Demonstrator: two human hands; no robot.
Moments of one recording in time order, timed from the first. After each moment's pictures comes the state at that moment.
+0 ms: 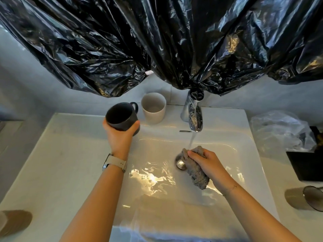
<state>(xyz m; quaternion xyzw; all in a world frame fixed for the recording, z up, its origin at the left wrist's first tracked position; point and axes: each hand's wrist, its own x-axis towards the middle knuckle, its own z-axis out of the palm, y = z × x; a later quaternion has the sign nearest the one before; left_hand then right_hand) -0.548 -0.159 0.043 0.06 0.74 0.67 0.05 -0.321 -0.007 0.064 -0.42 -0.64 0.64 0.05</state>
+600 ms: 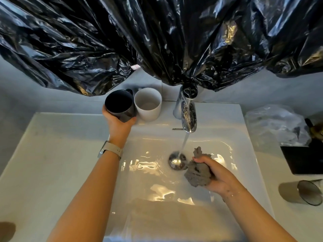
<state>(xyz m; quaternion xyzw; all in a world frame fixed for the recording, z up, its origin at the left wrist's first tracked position) -0.582 -0.111 0.015 0.14 0.73 0.67 0.09 -0.298 0.014 0.041 -0.46 -0.22 0.86 -0.02</state>
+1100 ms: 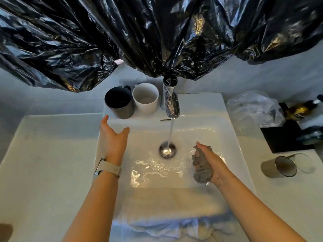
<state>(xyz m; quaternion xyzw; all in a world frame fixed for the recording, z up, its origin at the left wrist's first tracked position) -0.515 -0.152 0.024 0.11 0.84 0.51 0.13 -0.259 0.008 0.043 -0.57 -0.31 0.76 0.06</state>
